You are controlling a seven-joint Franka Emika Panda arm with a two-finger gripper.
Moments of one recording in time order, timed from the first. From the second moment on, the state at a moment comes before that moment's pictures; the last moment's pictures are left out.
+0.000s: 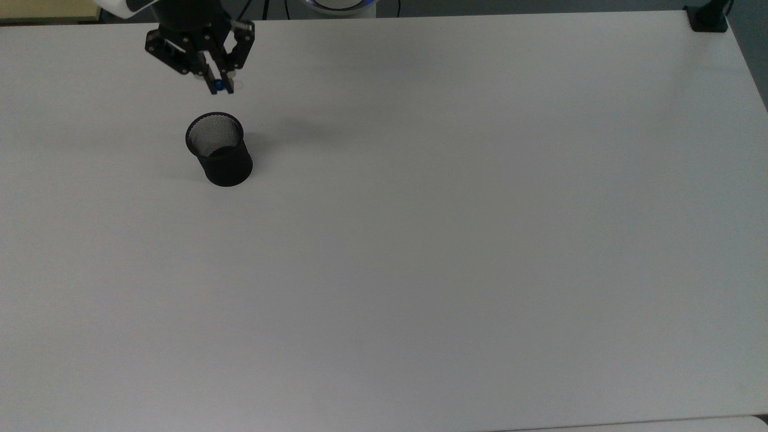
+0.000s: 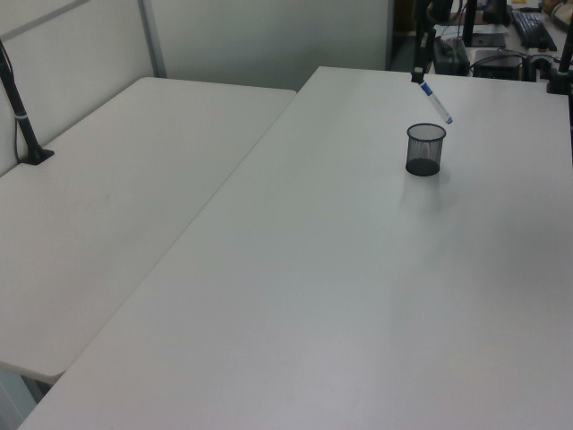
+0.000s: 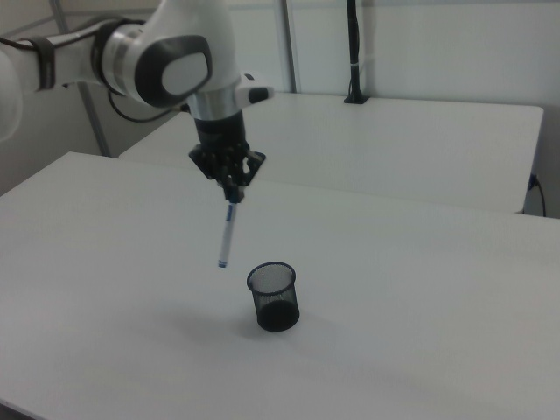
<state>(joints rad) -0.18 0.06 -0.01 -1.70 0.08 1.84 -0.35</state>
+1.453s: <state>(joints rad) 0.08 0.43 0.12 -1.70 0.06 1.97 0.10</state>
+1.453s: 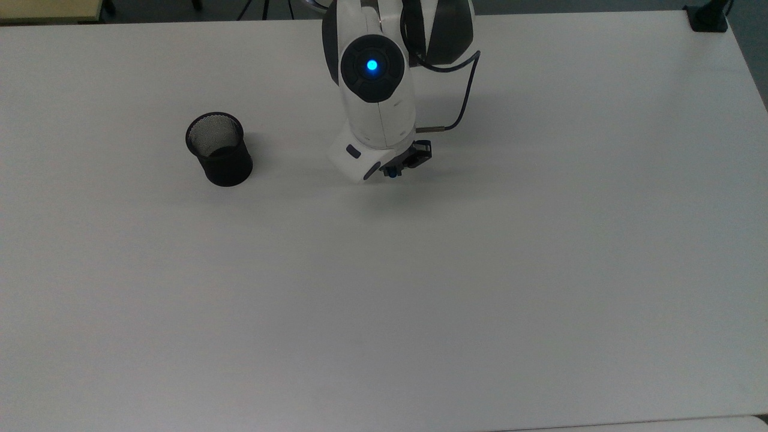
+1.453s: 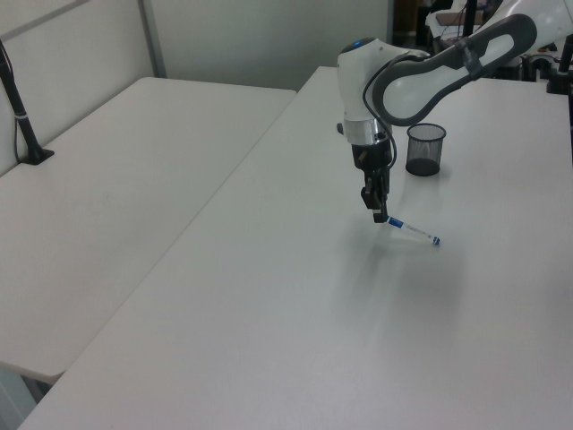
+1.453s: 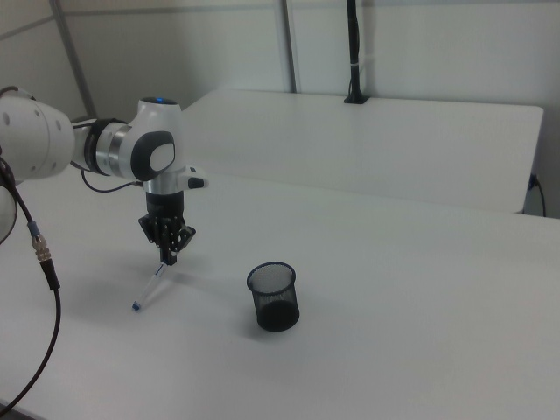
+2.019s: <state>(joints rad) 0.10 0.48 0.14 -1.69 -0.06 2.07 0.23</state>
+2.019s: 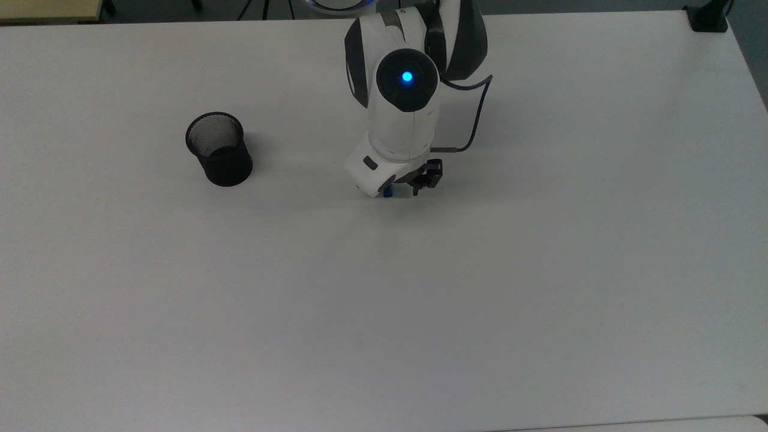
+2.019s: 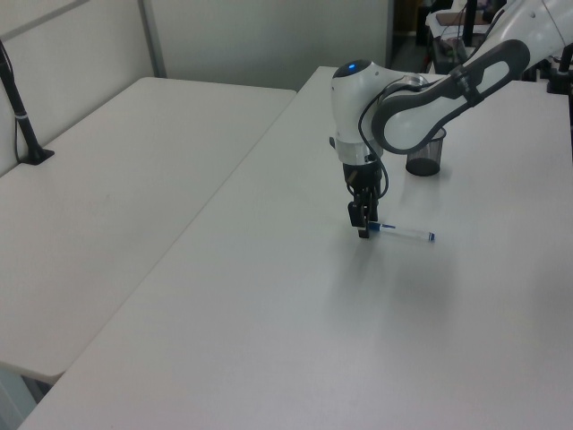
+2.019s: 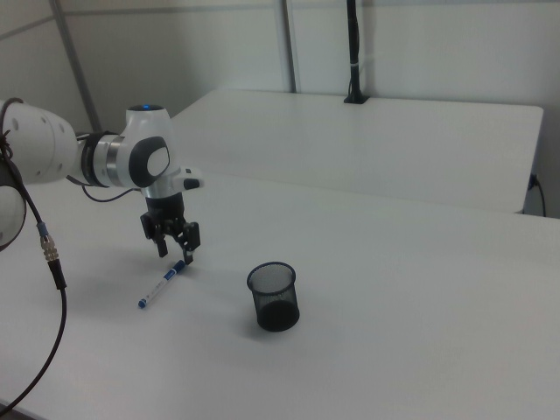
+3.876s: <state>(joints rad) -0.04 -0.03 0.03 -1.66 -0.06 1.69 0.12</state>
